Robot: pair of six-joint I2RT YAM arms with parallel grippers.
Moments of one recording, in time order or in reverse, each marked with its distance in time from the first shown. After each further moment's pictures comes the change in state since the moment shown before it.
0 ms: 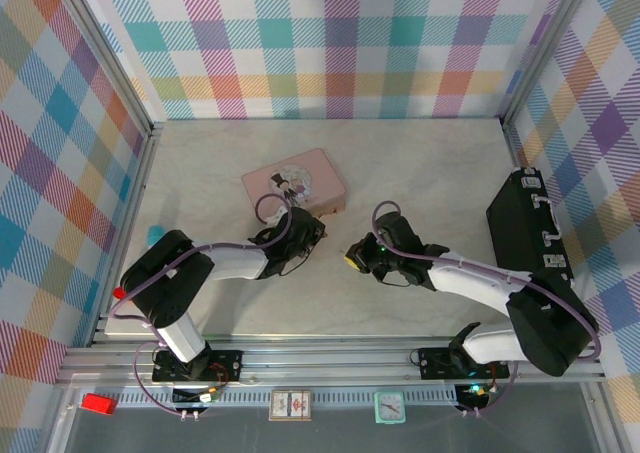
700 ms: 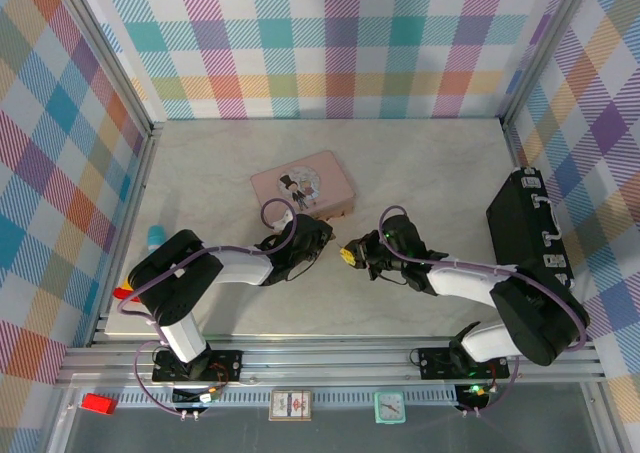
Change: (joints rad) left arm -0.048 0.034 -0.028 0.136 -0.017 -0.042; right arm -0.052 0.070 -0.116 0.367 -0.094 0.326
